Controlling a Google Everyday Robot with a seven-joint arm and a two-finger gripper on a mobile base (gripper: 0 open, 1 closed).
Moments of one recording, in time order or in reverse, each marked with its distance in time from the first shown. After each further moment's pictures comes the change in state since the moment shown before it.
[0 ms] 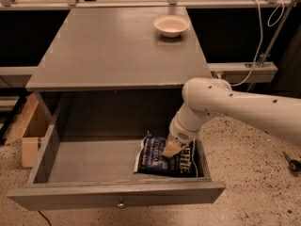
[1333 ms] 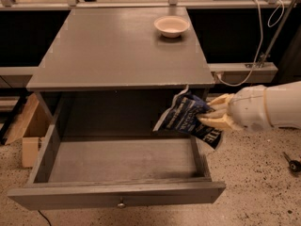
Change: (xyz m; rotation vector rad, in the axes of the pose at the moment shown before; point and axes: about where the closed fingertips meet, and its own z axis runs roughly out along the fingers) arm 0.011 0.045 -0.226 0.349 -0.565 -0.169
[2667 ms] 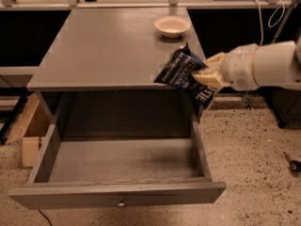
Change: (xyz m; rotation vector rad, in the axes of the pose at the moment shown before) arm -0.048 -0.097 0.001 0.184 -0.039 0.002
